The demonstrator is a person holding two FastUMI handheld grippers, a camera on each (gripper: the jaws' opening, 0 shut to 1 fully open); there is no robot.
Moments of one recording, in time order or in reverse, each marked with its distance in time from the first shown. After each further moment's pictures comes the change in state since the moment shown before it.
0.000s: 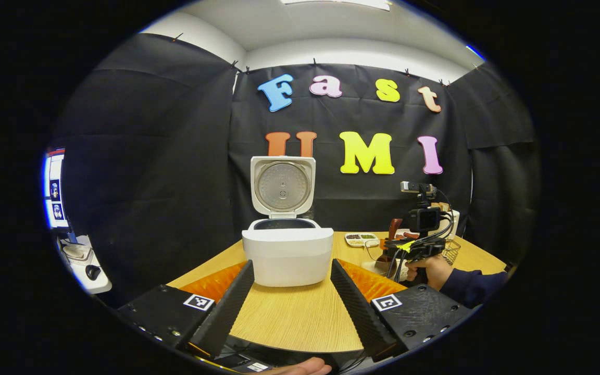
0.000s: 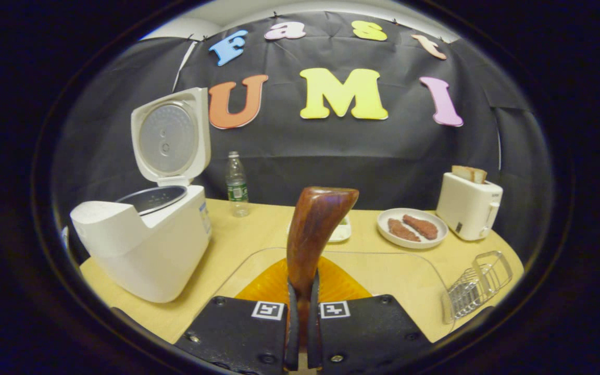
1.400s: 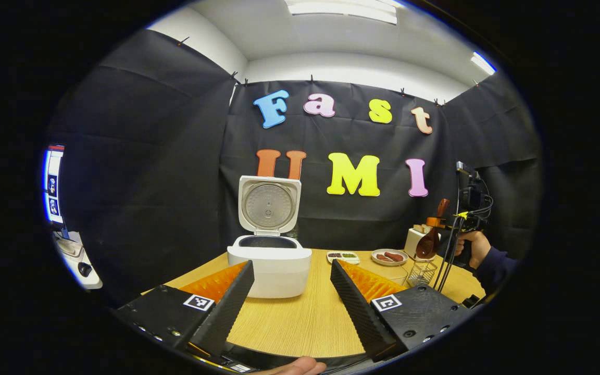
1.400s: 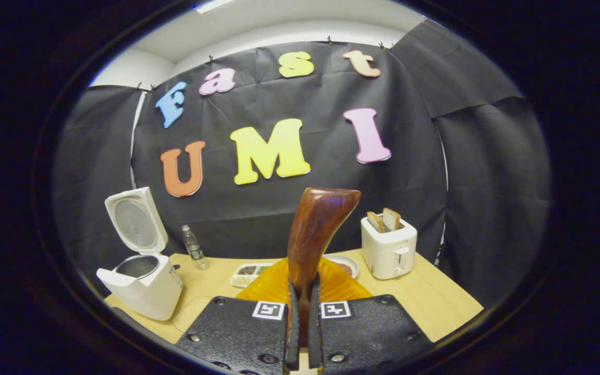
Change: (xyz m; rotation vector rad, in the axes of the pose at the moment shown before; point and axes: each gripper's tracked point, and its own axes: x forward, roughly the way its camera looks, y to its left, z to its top) left arm -0.020 -0.018 0.035 -0.064 -0.093 -0.054; right arm -0.142 -0.172 0.151 0.092 -0.229 -0.201
